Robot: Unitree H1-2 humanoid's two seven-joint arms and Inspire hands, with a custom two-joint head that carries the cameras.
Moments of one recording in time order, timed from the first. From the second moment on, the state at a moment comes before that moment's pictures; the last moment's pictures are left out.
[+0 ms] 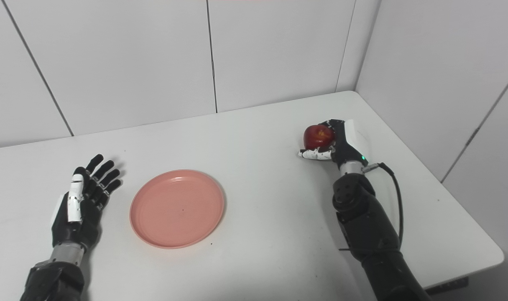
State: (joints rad) left arm -0.29 -0.02 0.06 0.23 -0.19 0.10 -0.16; right arm -0.35 -0.38 -0.08 0.29 -0.45 0.28 -0.23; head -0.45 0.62
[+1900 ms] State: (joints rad) left arm -0.27 -0.09 0.00 0.18 -0.14 0.11 -0.04; right arm -0.46 -0.14 0.21 -0.11 -0.56 0.30 -0.05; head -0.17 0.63
